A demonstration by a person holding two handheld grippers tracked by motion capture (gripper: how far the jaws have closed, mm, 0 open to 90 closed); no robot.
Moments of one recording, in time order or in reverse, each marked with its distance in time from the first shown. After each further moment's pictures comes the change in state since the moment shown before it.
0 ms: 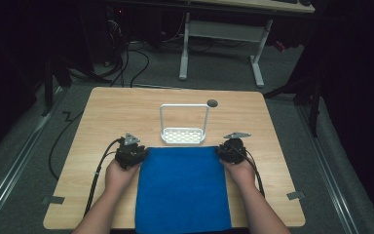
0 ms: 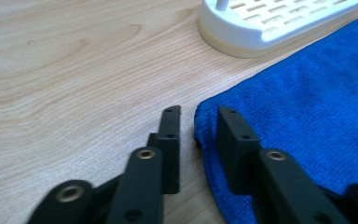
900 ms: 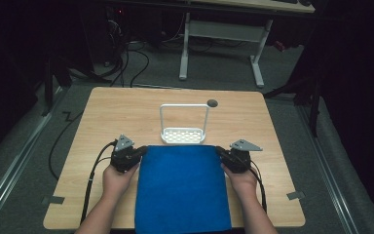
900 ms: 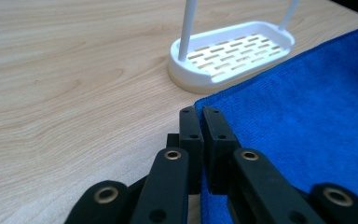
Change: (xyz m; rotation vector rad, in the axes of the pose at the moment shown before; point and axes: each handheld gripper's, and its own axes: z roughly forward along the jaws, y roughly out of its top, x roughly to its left) left arm -0.017 -0.001 -0.041 -0.165 -0.046 0.001; right arm 0.023 -0.018 -0.048 -0.273 0.087 -0.025
